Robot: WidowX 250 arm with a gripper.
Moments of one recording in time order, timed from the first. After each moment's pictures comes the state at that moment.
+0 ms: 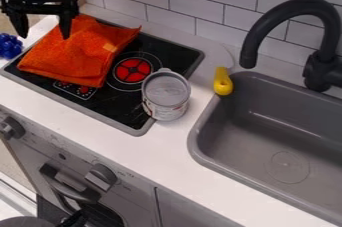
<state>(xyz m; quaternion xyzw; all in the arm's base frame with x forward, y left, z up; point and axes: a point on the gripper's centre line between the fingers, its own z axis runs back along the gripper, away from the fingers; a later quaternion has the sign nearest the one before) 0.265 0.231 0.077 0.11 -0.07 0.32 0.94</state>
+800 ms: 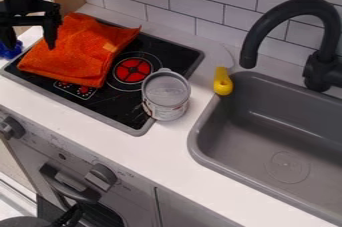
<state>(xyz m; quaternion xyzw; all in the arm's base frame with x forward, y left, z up) 0.249 0.248 0.064 0.07 -0.05 0.32 0.94</state>
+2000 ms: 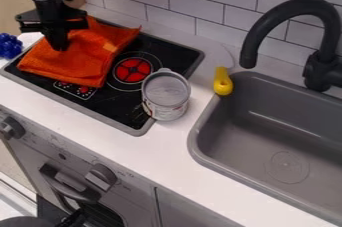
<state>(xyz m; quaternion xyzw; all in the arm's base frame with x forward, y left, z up) 0.304 0.241 0.025 0.09 -0.11 0.33 0.93</state>
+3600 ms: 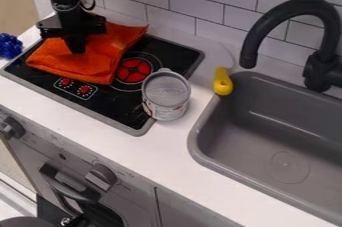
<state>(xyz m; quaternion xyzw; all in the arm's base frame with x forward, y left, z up) 0.329 0.207 0.006 0.07 -0.15 0.33 0.93</state>
